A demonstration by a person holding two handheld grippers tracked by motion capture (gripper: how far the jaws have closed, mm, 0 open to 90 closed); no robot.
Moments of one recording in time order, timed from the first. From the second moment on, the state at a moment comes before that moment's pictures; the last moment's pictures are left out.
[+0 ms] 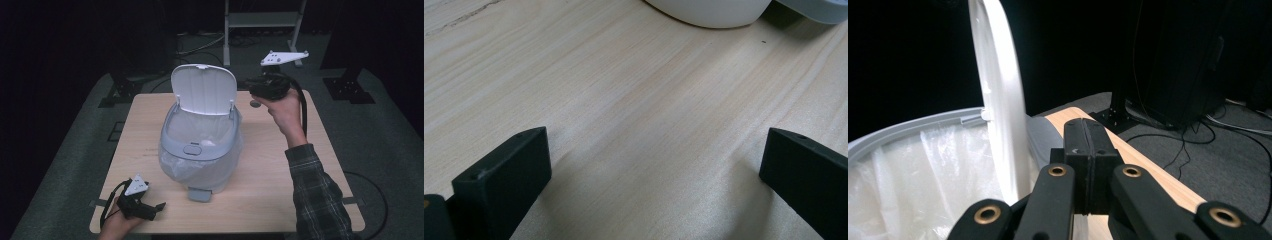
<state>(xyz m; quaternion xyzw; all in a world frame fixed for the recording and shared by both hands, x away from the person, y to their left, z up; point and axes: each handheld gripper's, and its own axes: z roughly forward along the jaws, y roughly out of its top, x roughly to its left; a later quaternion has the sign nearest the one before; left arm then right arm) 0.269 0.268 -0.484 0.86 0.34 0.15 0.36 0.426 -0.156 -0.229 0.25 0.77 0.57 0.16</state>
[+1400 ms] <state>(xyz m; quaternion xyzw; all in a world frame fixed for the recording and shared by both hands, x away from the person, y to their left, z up) 0.269 0.268 -0.484 0.86 0.34 0.15 0.36 0.373 -0.128 -0.221 0.17 0.79 0.57 0.11</state>
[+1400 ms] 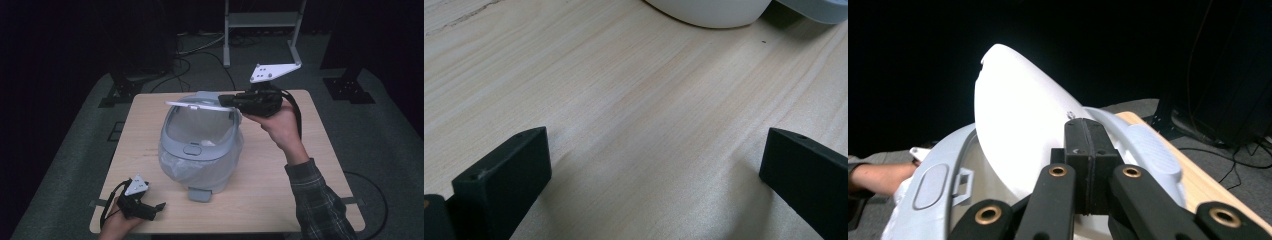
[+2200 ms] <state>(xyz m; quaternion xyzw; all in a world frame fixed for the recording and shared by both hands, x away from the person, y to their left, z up) 0.269 0.268 -0.484 0.86 0.34 0.15 0.36 0.336 -0.081 -0.230 0.10 0.83 0.54 0.07</state>
